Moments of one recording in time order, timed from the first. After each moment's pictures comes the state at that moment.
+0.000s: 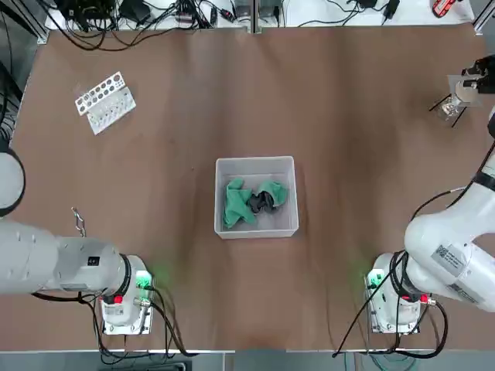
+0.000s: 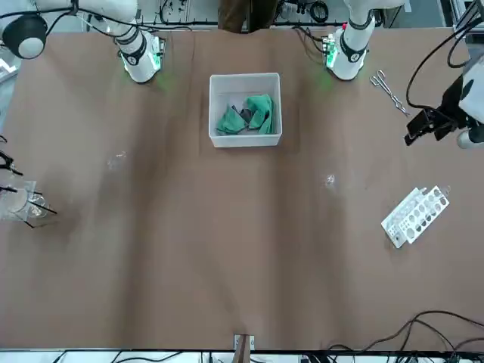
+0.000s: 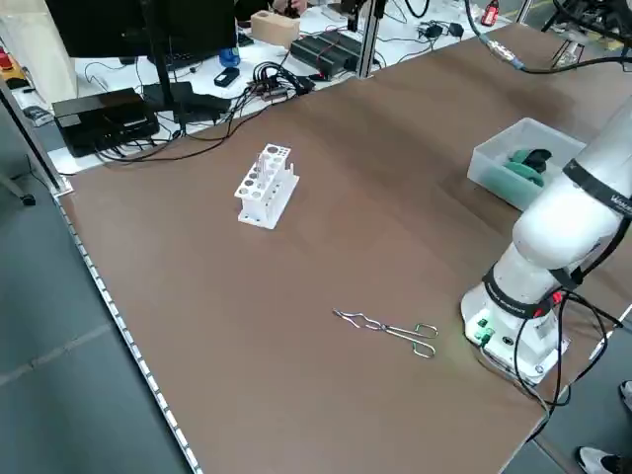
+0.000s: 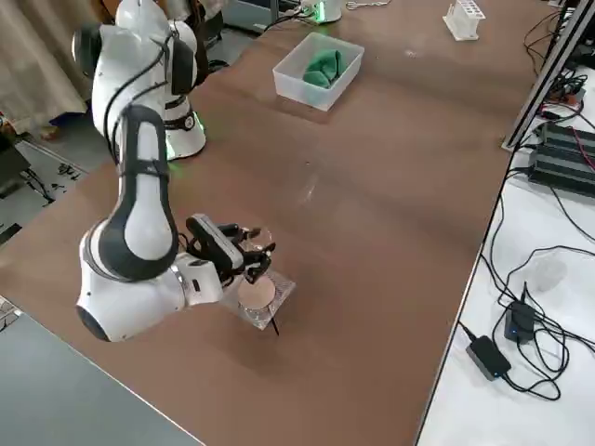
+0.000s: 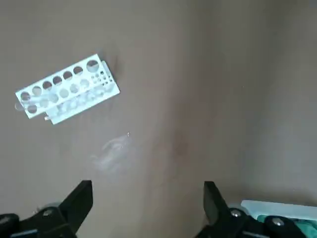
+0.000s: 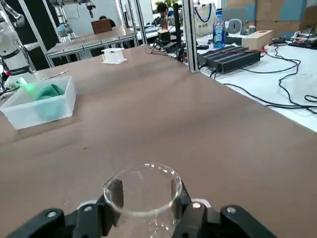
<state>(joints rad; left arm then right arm) -0.03 -0.06 0.00 -1.69 -0.06 1.70 -0.15 -0.60 0.94 -0.45 -1.14 1.18 1.13 -2.22</state>
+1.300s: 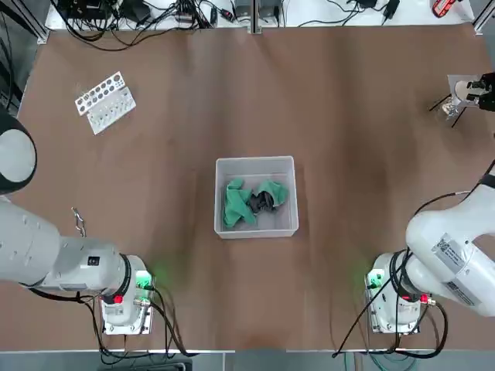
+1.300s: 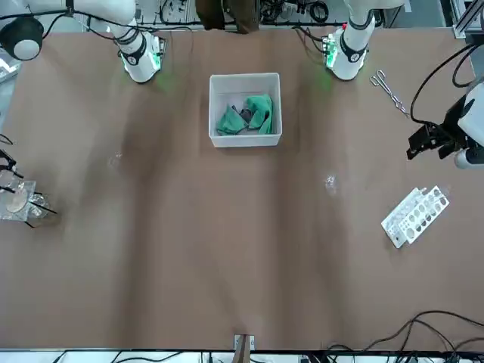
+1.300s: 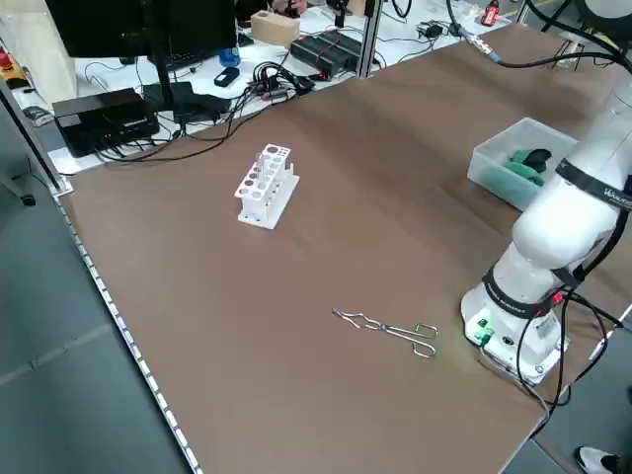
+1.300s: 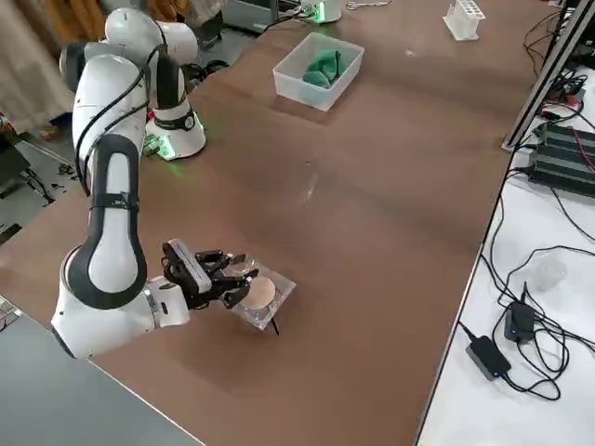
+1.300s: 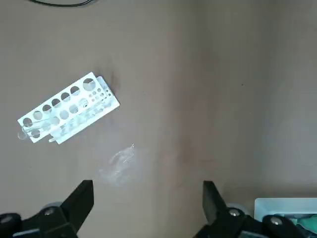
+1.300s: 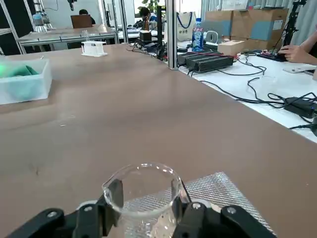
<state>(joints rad) -0.04 0.04 0.00 -1.60 -0.05 1.68 -0.06 -0.73 0.99 -0.37 -1.13 1.18 1.21 -2.35</state>
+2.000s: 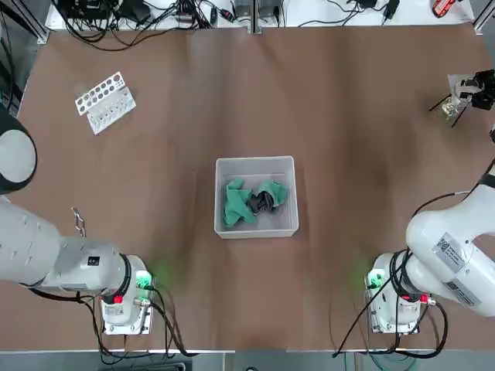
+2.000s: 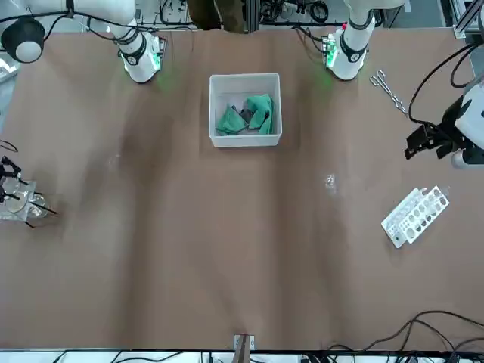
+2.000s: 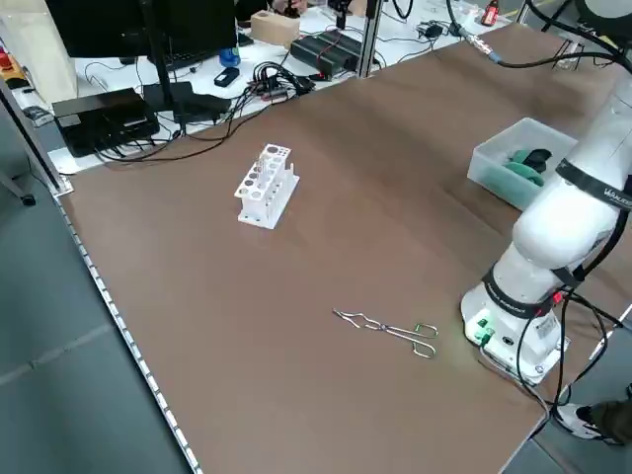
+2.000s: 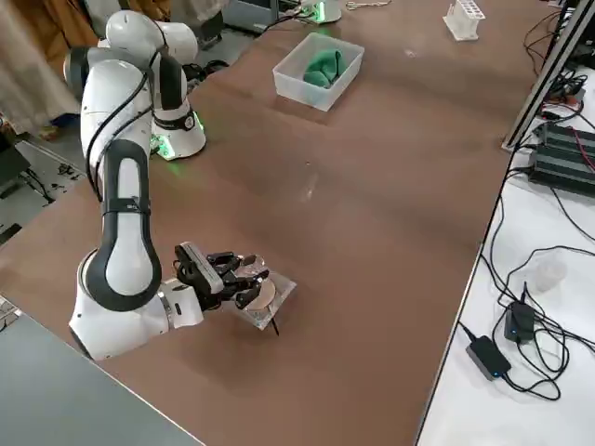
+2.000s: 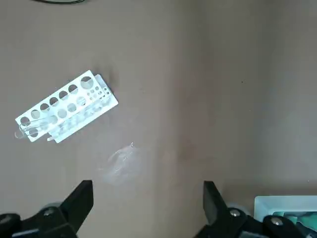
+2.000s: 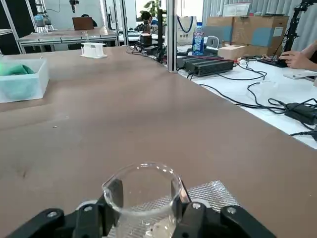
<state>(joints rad) -0.04 0.04 -0.01 -1.60 -0.05 1.68 -0.06 -0.73 1.00 -0.32 -1.12 1.18 1.24 -2.35</state>
